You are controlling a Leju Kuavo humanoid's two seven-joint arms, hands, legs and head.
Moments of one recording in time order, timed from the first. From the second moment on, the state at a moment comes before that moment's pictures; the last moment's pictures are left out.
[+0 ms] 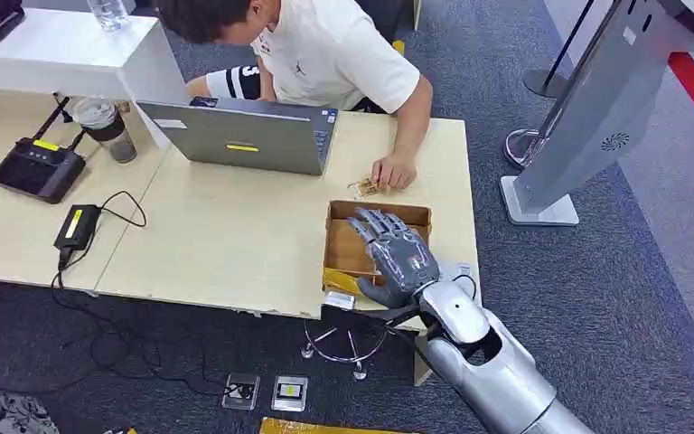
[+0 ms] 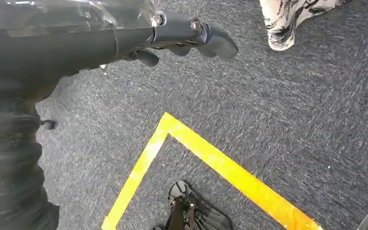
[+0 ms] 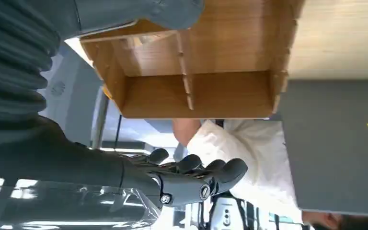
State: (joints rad) left arm -0.15 0.19 -0.65 -0.20 0.85 0.41 -0.10; right arm -0.49 -0.11 0.64 -1.19 1.30 0.02 0.08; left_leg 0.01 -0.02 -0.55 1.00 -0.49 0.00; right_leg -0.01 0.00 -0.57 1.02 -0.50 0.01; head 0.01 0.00
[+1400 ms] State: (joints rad) left arm -0.15 0.20 -0.67 -0.20 0.86 0.41 -0.11; right arm -0.34 -0.15 0.55 -1.36 1.38 0.10 0.10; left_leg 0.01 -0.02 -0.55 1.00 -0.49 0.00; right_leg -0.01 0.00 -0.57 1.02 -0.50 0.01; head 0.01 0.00
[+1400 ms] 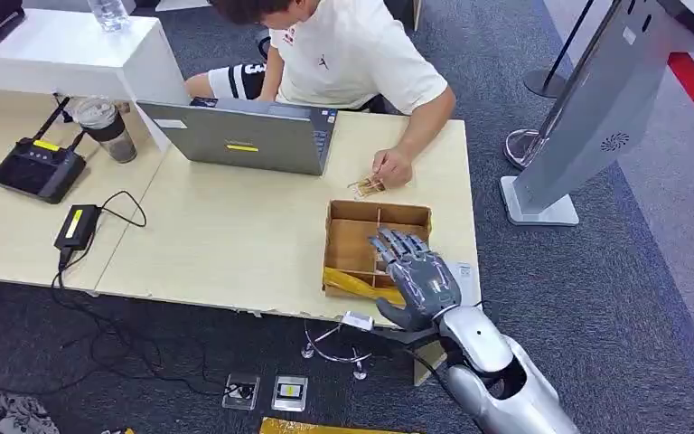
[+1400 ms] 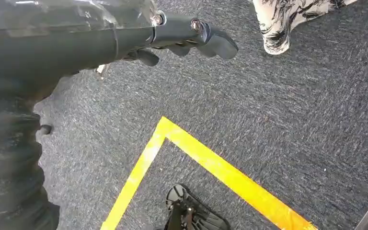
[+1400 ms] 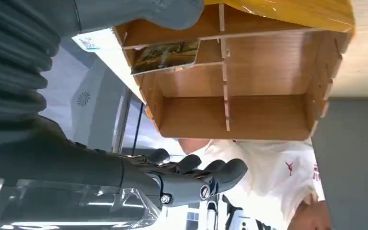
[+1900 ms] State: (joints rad) left arm -0.15 0.20 -0.67 -0.20 0.86 0.41 -0.10; right arm -0.37 -0.15 0.55 -1.20 1.40 0.03 0.11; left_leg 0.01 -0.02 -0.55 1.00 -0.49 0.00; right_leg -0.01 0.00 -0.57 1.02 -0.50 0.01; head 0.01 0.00
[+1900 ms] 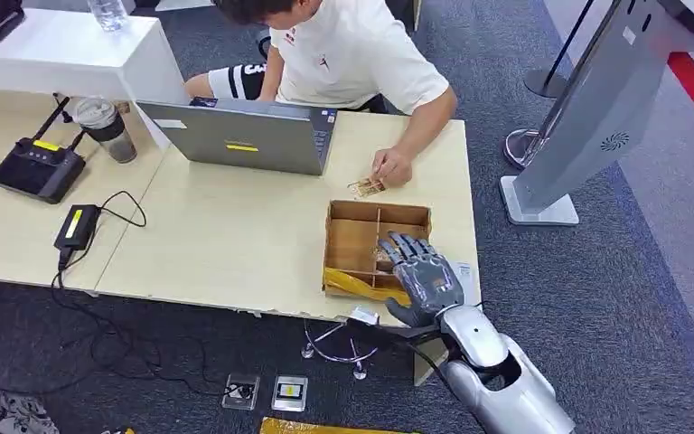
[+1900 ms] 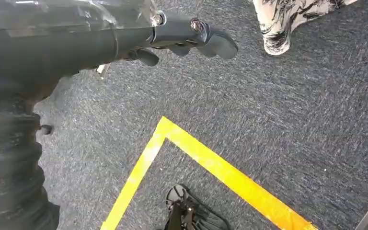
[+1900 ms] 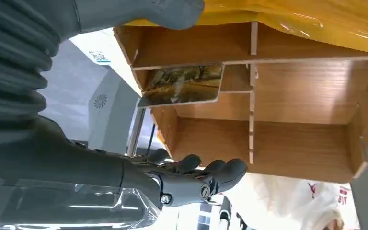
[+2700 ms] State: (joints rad) left arm -0.15 0.20 -0.67 -0.20 0.87 0.42 -0.10; right arm -0.38 -0.15 0.54 -1.12 1.40 0.00 0.10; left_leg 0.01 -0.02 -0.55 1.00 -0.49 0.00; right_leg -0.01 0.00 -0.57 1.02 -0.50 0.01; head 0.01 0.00
